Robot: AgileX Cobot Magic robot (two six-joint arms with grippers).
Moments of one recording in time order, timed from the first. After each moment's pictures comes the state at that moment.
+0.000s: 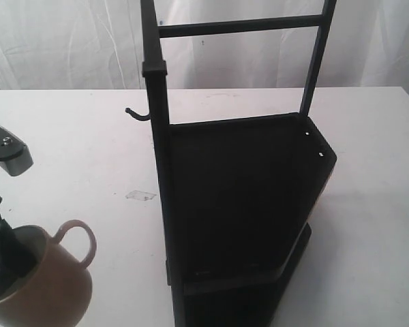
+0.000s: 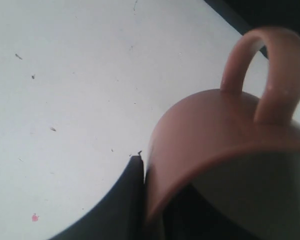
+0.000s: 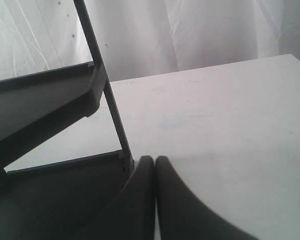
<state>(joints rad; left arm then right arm) -0.22 1.09 -0.72 -0.32 0.98 0.54 0.20 0.01 0.00 -0.07 0.21 0.24</state>
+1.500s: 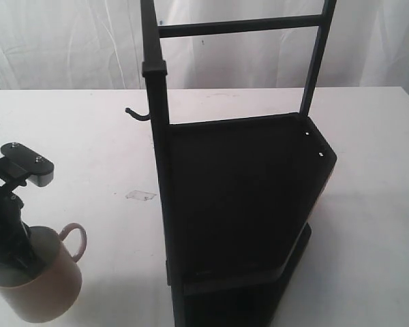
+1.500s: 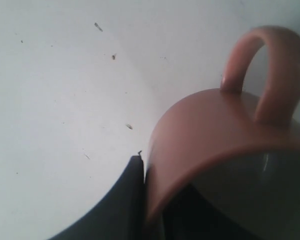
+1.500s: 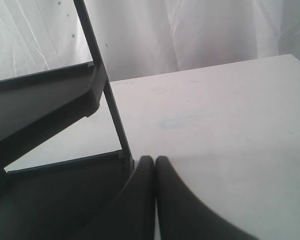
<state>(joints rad) -0.22 1.36 -0.72 -0.06 0.78 0.32 0.20 0.01 0.00 -0.07 0.21 0.24</state>
